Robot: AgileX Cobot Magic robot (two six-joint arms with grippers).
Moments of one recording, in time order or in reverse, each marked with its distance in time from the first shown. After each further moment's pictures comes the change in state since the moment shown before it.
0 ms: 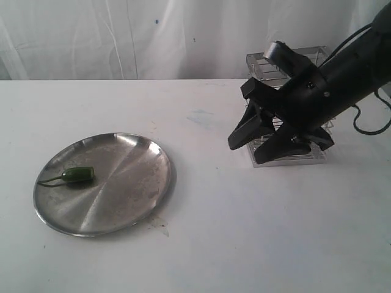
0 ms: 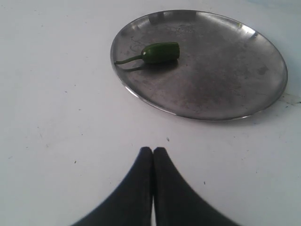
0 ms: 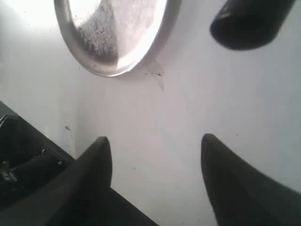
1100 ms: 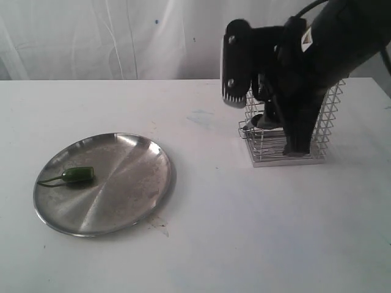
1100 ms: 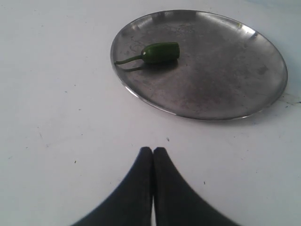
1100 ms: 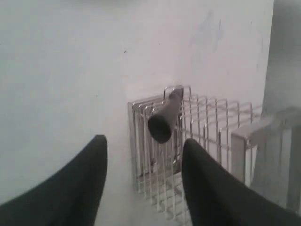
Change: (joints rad) left arm 0.000 0.000 0.000 0.000 0.000 0.000; right arm 0.397 -0.202 -0.055 -0.923 -0.264 -0.678
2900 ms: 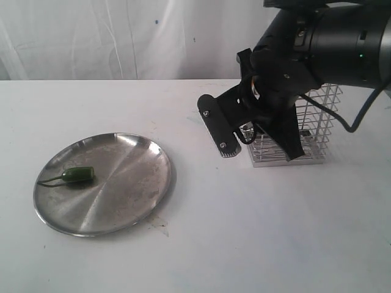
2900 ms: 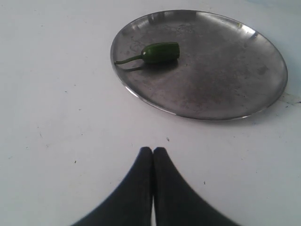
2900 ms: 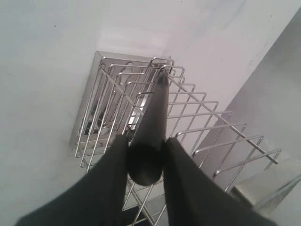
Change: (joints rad) left arm 0.000 0.000 0.000 0.000 0.000 0.000; right arm 0.069 0.221 0.000 -0.450 -0.072 -0.018
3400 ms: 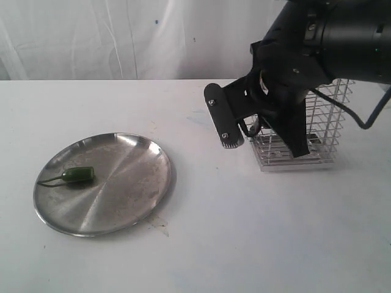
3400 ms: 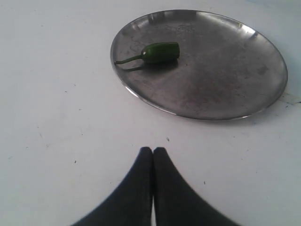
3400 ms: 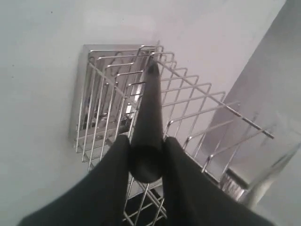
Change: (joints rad) left arm 0.000 0.000 0.000 0.000 0.000 0.000; right arm 0.000 -0.039 0.000 -0.035 0.049 0.129
